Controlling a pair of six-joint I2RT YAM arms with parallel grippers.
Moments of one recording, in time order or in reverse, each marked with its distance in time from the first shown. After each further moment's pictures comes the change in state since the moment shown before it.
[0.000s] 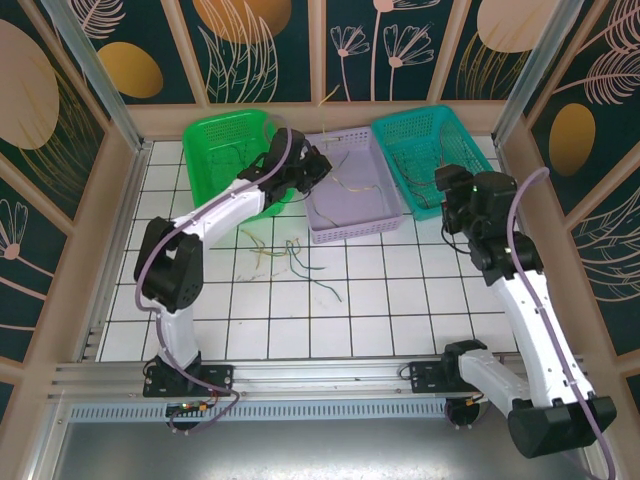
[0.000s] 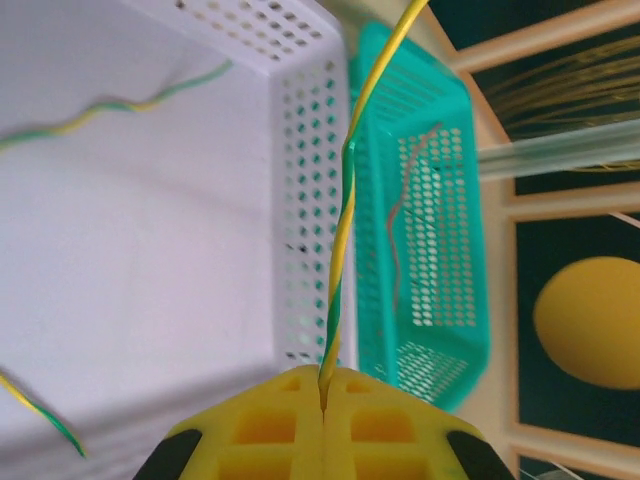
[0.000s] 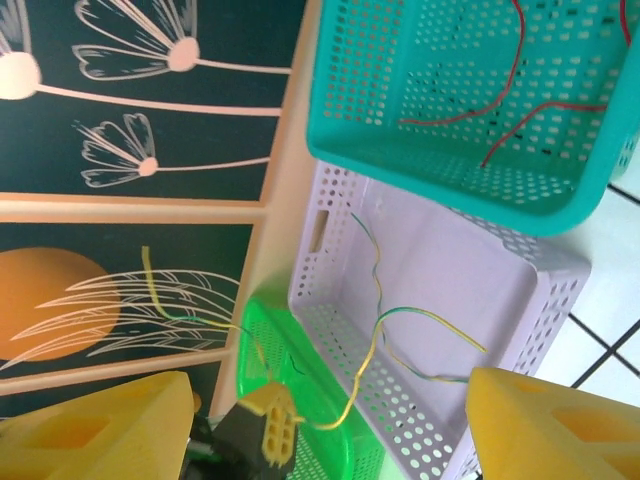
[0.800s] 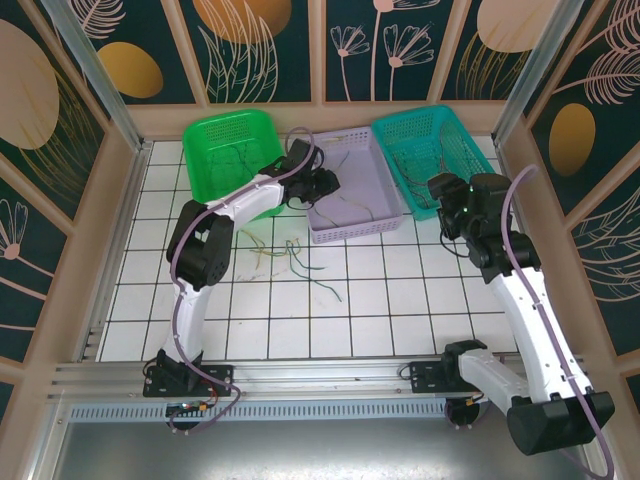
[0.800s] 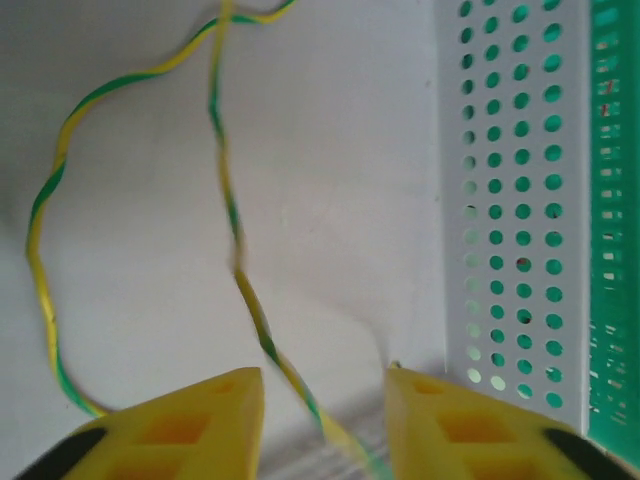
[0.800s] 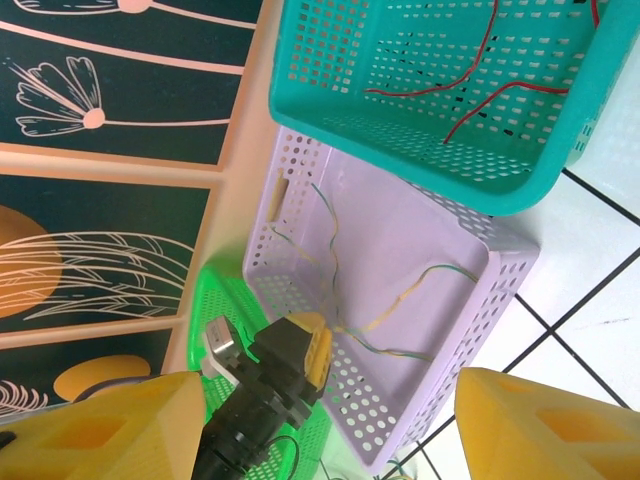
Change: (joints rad) left arm 0.008 0.248 0.157 -0.184 0.043 0.197; right arm -0.006 0.026 -0.019 -0.044 -0.058 -0.074
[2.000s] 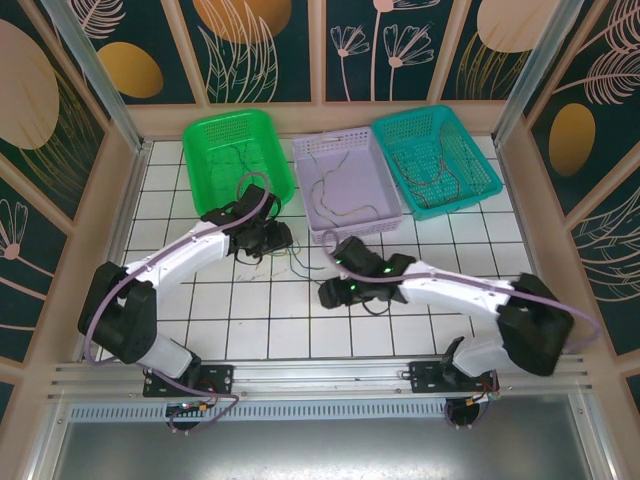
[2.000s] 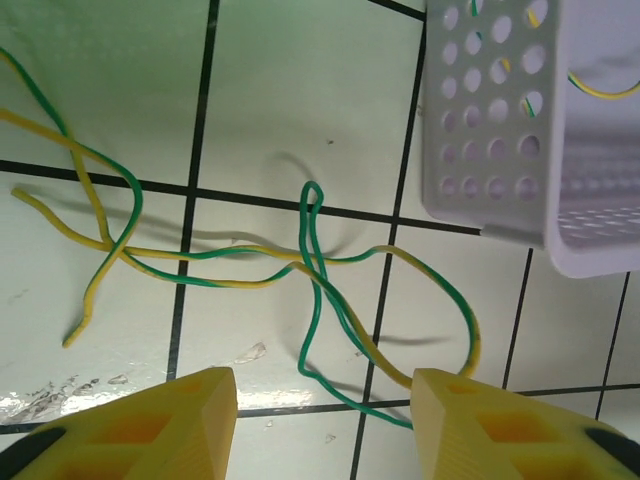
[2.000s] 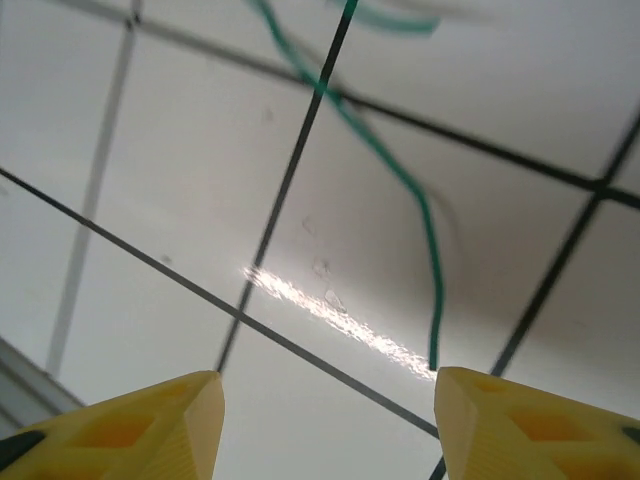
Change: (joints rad) left arm 0.000 -0.673 -0.694 -0.229 -0.140 0.077; right arm 0.800 0.486 -0.207 0.124 -0.064 -0.666
